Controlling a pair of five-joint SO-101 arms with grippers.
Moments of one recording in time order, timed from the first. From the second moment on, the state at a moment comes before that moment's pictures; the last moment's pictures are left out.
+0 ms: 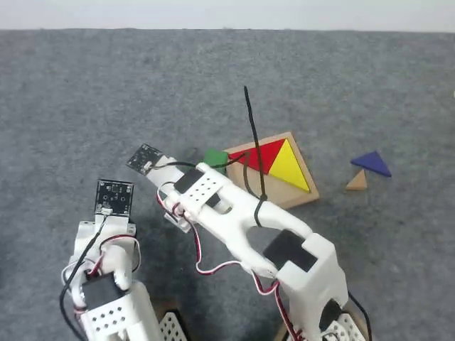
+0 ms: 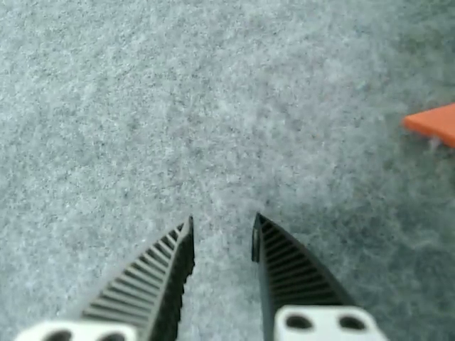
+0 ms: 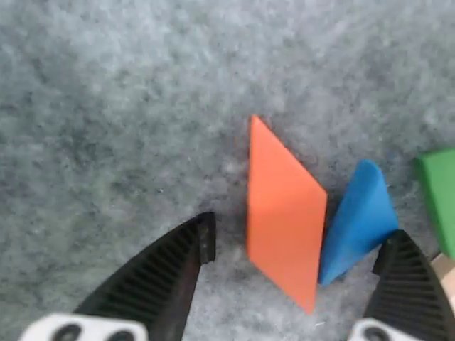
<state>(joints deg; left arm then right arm) -28.7 -102.4 96.7 67.3 -22.5 -53.5 23.3 7.7 55.7 6.5</state>
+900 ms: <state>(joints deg) -28.7 -102.4 96.7 67.3 -22.5 -57.4 15.2 13.4 56.2 6.5</state>
